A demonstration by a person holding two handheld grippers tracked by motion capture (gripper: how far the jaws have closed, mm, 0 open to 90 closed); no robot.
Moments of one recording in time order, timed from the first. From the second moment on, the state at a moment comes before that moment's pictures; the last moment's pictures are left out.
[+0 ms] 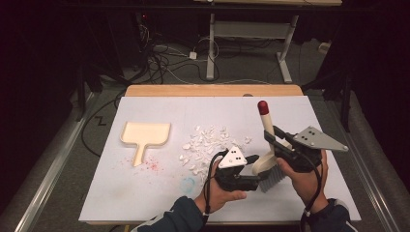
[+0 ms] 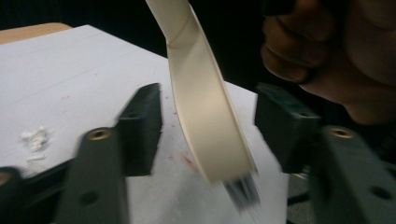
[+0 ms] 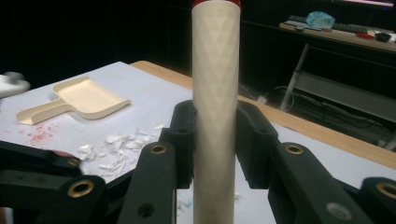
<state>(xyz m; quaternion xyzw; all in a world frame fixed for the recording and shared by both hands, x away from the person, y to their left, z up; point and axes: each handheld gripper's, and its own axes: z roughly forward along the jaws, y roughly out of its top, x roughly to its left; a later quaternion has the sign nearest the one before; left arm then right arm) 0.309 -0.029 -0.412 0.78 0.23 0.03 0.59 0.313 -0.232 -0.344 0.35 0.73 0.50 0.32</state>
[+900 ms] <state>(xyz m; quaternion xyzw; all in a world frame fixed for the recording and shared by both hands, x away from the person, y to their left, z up) 0.314 0.041 -0.398 0.86 0.15 0.10 0.48 0.310 -0.254 -0.355 0.19 0.81 0.50 0.24</state>
